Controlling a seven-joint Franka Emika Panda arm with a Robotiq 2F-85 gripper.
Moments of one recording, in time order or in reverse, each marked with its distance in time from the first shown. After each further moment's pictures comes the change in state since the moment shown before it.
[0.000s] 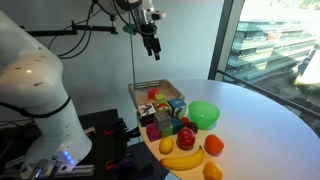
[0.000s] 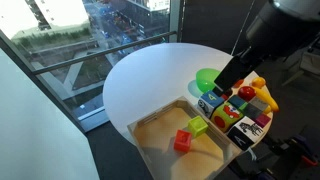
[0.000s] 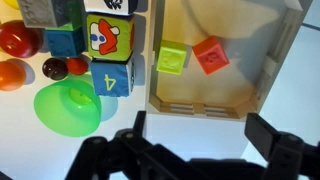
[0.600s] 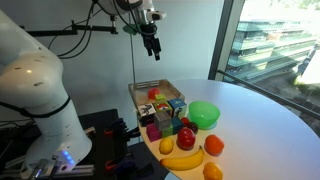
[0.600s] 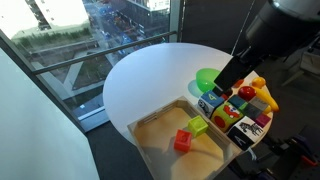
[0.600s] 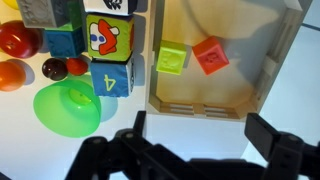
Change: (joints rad) arm 0.001 0.003 -0.002 0.001 0.000 0.000 0.000
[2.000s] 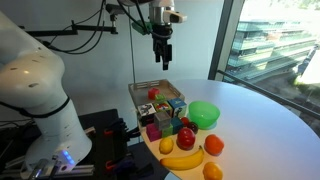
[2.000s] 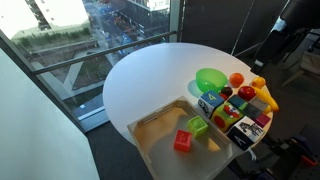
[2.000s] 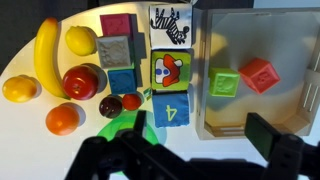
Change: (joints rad) arm -0.068 -0.026 -0.268 0.009 0.000 -0.209 -0.201
